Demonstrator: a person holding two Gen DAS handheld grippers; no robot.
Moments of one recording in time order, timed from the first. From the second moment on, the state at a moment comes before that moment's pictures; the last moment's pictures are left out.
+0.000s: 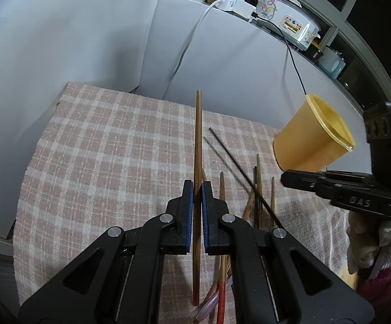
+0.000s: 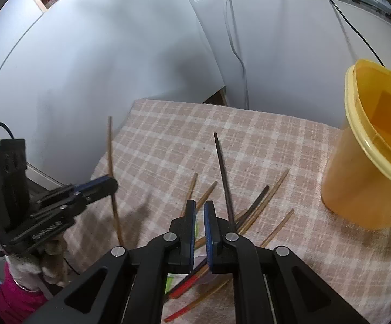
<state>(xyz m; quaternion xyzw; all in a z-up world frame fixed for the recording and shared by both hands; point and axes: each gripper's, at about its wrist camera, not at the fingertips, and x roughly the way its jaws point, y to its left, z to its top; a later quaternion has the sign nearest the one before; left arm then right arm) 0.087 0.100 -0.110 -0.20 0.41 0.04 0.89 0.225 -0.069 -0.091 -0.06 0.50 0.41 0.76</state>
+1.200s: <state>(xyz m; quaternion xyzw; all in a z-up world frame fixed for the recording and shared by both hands) 0.082 0.110 -0.139 -0.23 0.42 0.04 0.88 0.227 -0.063 -0.153 0.00 0.60 0.38 0.71</state>
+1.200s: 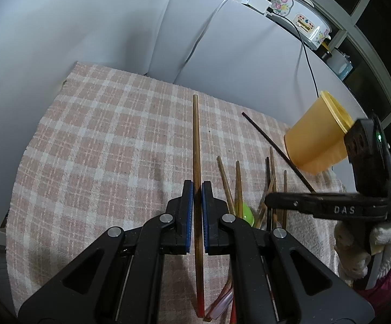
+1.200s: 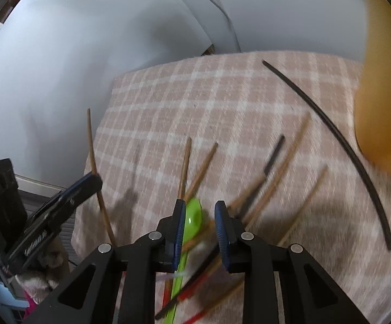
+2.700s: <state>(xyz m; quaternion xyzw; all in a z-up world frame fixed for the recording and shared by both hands) 0.050 0.093 -0.058 -0.21 0.32 0.02 0.92 0.191 -0.111 -0.060 0.01 0.43 0.41 0.80</state>
